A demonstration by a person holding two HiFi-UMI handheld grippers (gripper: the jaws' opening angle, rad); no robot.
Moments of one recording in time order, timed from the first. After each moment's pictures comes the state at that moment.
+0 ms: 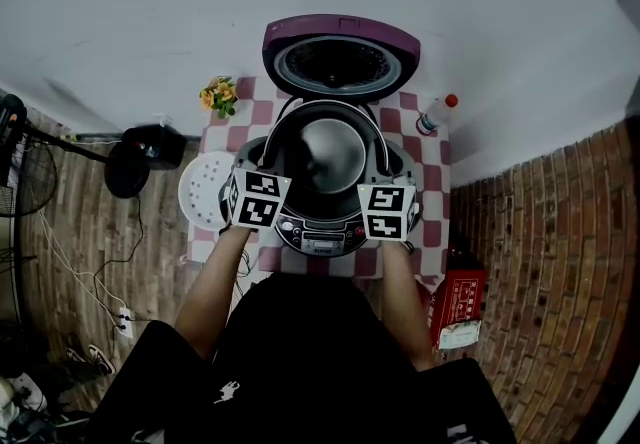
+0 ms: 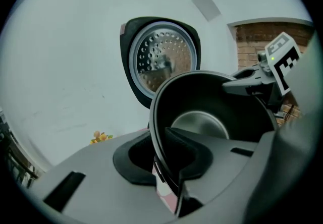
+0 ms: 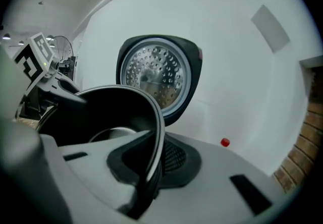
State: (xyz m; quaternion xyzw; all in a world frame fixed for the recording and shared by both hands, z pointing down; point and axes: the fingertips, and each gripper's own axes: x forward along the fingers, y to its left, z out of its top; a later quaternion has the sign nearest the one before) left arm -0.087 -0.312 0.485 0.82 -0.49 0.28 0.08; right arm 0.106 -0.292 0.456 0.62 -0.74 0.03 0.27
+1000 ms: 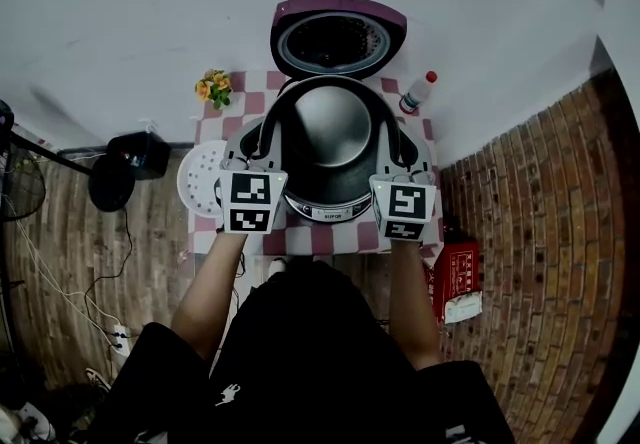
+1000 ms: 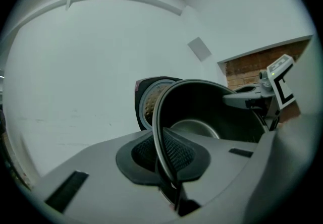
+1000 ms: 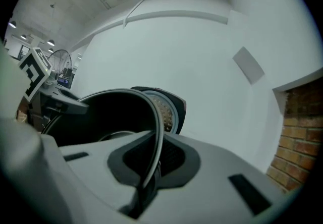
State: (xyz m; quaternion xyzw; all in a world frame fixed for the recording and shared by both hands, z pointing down) left arm -0.106 -0.254 0.382 0.86 -0.49 0.12 0.01; right arm 0.085 -0.217 0.357 0.66 -0.73 -0.06 0.16
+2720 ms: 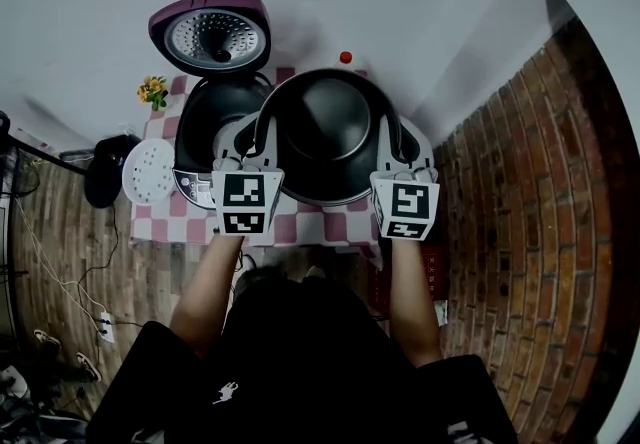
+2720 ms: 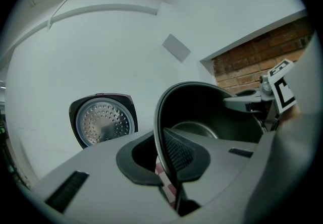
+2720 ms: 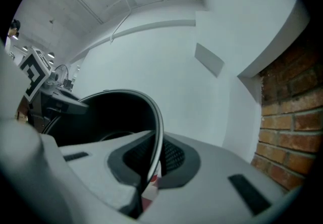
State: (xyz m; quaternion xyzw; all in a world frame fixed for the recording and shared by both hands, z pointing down) left arm 0.142 -0.187 0.352 0.85 -0.51 0.11 -0.03; right arm 0.336 -0.156 0.344 0.66 -0.74 -0.07 0.10
